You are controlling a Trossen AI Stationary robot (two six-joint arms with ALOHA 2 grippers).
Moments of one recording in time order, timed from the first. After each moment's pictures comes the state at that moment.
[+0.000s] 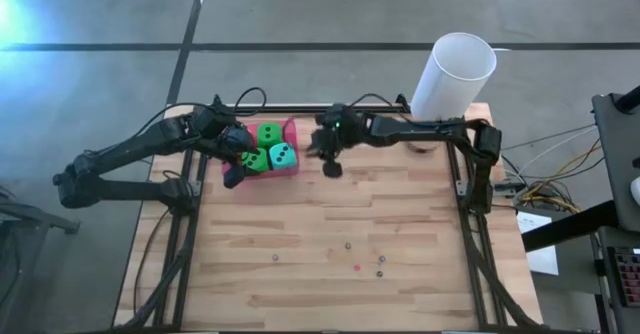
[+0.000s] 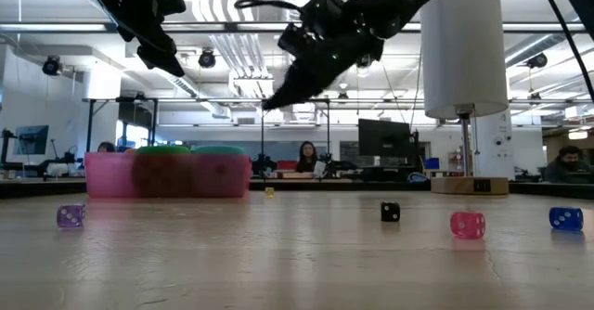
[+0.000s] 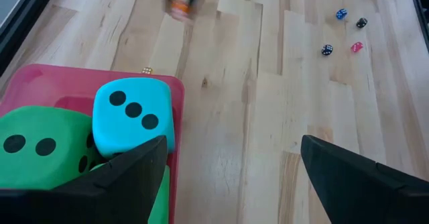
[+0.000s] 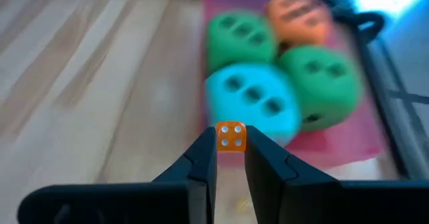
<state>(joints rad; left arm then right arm) 0.47 0.97 0.91 -0.84 0.33 0.16 -0.32 1.89 1.38 -0.12 -0.31 -0.35</state>
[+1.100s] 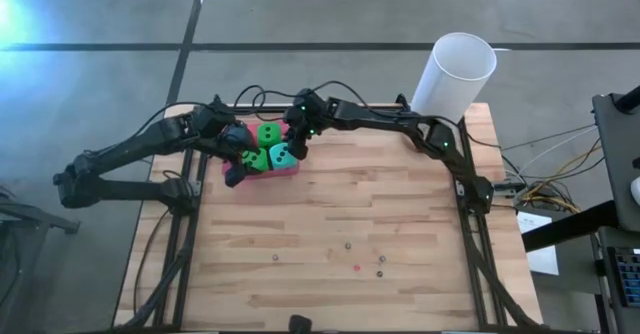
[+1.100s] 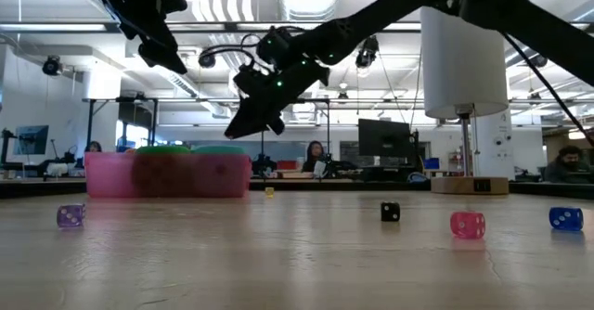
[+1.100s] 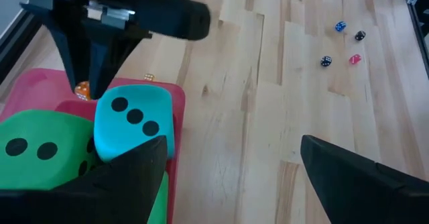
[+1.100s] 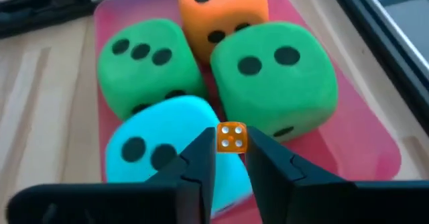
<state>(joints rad) 0.47 0.97 0.92 -0.82 0.33 0.12 -0.39 2.33 1.97 -0.36 -0.31 0.00</state>
